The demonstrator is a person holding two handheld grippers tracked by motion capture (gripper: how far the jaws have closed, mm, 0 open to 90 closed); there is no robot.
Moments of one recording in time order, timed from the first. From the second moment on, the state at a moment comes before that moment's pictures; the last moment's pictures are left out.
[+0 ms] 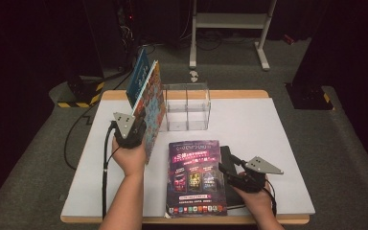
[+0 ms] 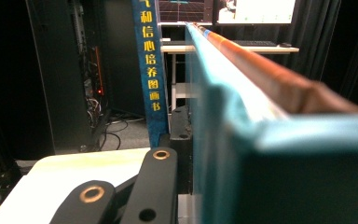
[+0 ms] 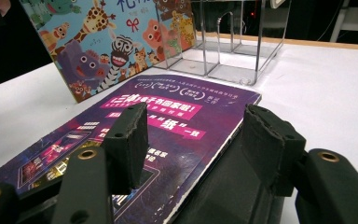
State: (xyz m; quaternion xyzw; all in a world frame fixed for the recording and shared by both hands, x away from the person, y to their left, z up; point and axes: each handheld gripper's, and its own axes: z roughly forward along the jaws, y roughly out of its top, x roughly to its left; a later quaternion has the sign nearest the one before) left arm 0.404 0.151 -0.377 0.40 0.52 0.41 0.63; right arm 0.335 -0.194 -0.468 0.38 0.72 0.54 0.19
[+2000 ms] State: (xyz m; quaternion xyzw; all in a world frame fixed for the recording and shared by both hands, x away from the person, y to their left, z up) left arm 0.390 0.145 -0.412 0.42 0.53 0.44 0.59; right arm 0.334 -0.193 -0.468 0.38 0.73 0.54 0.18
